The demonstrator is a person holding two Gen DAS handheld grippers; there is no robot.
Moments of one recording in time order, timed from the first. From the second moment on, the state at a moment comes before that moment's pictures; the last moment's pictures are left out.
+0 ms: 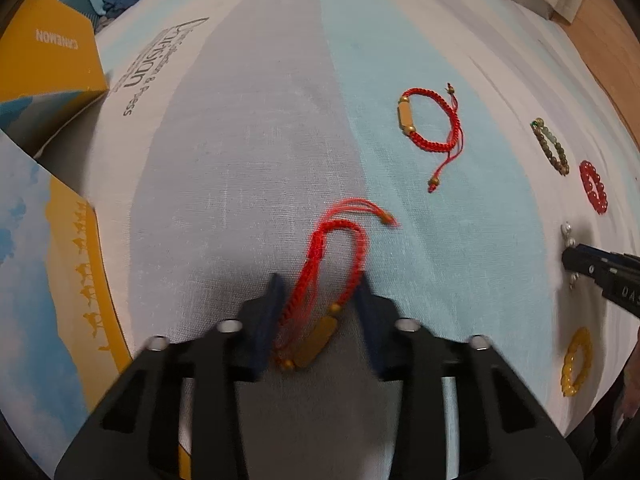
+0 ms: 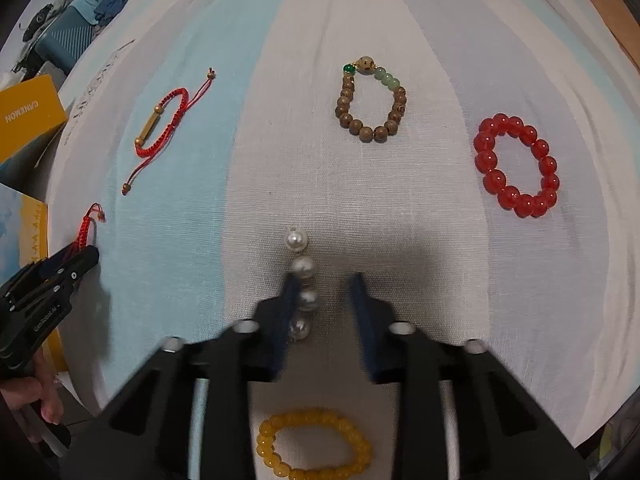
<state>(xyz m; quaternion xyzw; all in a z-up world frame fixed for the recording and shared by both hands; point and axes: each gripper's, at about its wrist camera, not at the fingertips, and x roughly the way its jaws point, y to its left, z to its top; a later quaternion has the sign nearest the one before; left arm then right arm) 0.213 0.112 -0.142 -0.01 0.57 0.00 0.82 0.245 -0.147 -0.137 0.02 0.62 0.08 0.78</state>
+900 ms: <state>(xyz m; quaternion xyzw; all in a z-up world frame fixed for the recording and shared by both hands) 0.190 0.094 -0.091 0.00 0.55 -0.01 0.84 0.225 -0.142 -0.097 0.03 0.58 0.08 0.81</state>
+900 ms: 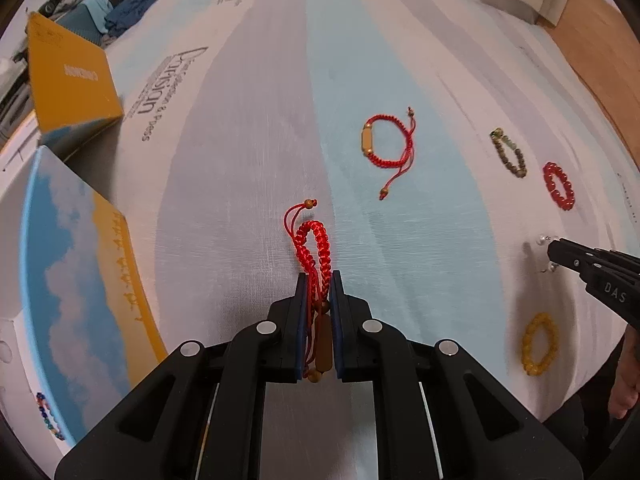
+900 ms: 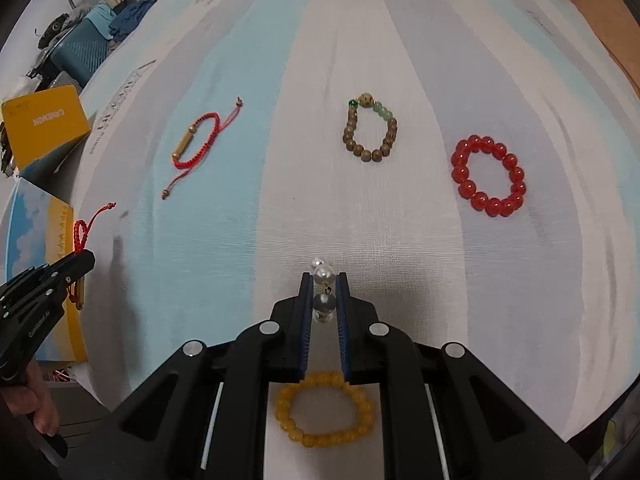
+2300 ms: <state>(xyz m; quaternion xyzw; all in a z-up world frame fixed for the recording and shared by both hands) 0.062 0.223 0.050 -0.04 0.45 0.09 0.88 0.141 0.014 0.048 -0.03 0.47 0.20 0.86</state>
